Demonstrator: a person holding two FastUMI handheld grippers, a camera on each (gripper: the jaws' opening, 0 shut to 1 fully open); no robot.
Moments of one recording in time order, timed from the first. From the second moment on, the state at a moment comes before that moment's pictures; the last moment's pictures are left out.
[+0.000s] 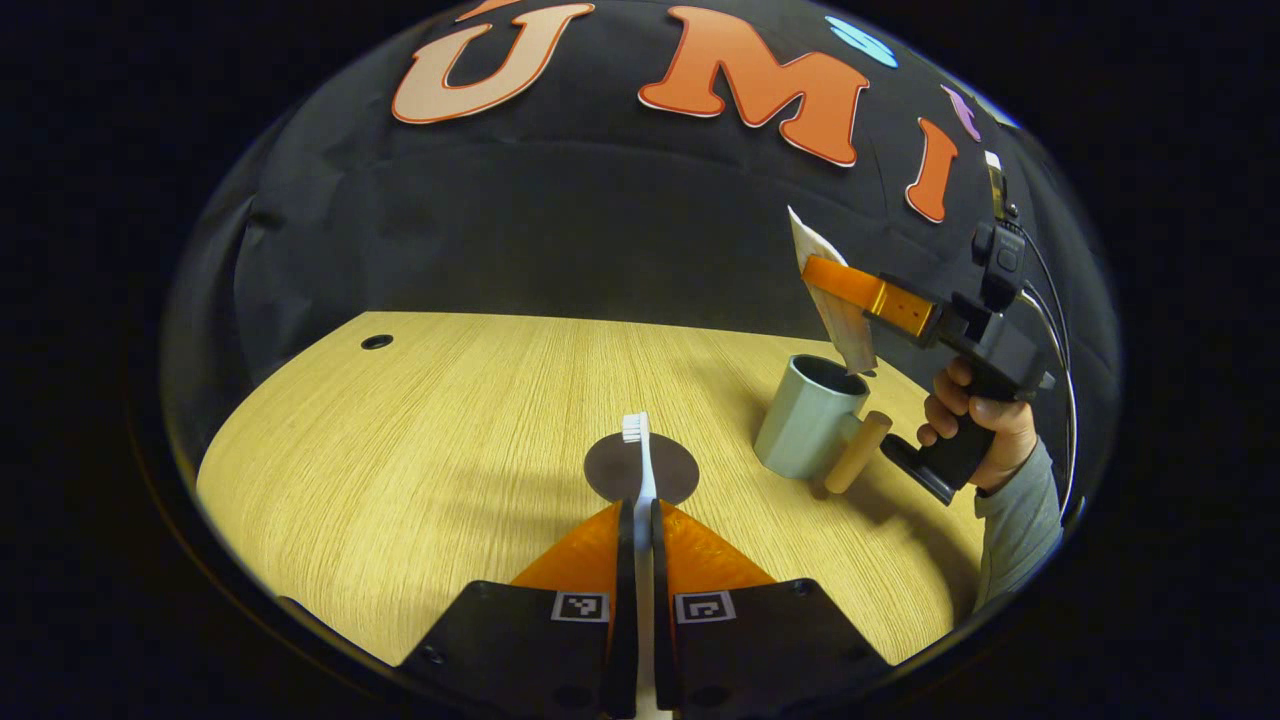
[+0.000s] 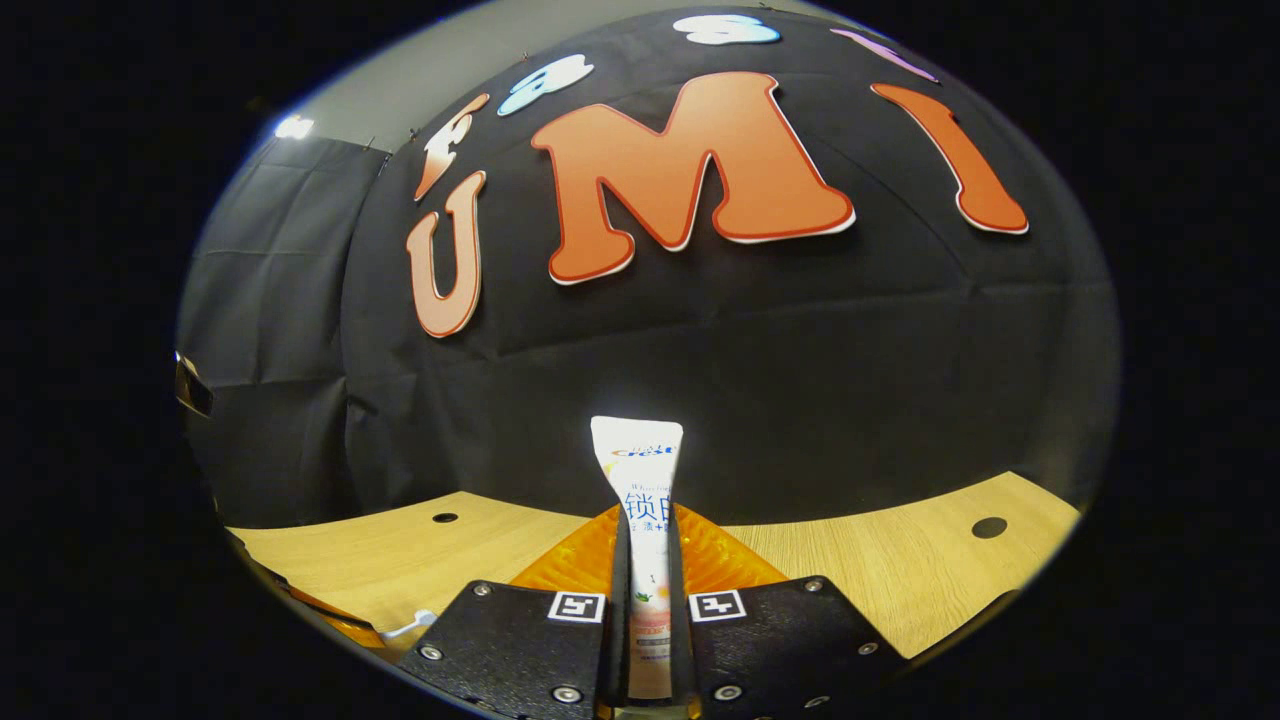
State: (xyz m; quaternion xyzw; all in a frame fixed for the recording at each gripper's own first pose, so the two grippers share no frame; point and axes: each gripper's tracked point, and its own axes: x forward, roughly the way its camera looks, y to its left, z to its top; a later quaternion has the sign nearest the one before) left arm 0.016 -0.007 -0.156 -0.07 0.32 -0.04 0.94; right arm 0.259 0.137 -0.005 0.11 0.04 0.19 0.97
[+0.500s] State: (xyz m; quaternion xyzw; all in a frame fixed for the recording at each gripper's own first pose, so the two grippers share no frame) left arm 0.021 -0.001 -0.139 -0.06 0.30 -0.03 0.95; right arm 0.261 0.139 -0.043 0.10 0.07 0.18 0.98
